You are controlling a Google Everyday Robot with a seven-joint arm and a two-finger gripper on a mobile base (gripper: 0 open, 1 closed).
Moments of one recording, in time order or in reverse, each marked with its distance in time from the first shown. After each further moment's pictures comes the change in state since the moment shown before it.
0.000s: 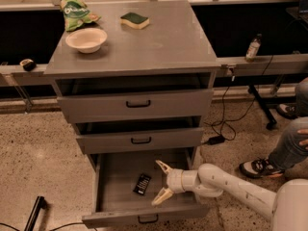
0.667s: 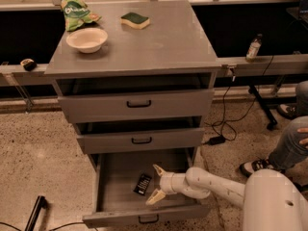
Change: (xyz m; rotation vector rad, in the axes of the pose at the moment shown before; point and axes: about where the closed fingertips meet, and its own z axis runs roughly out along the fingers) arm 0.064 -0.008 0.059 0.037 0.129 0.074
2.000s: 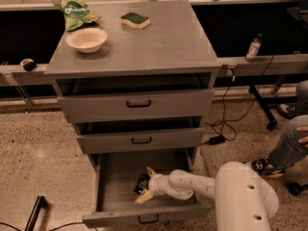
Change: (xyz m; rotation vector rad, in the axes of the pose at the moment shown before) arm 0.033 -0.003 0.082 0.057 0.117 0.100
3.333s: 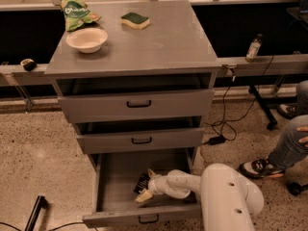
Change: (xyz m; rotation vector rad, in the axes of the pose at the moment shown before) arm 0.034 -0.011 0.032 0.000 0.038 0.097
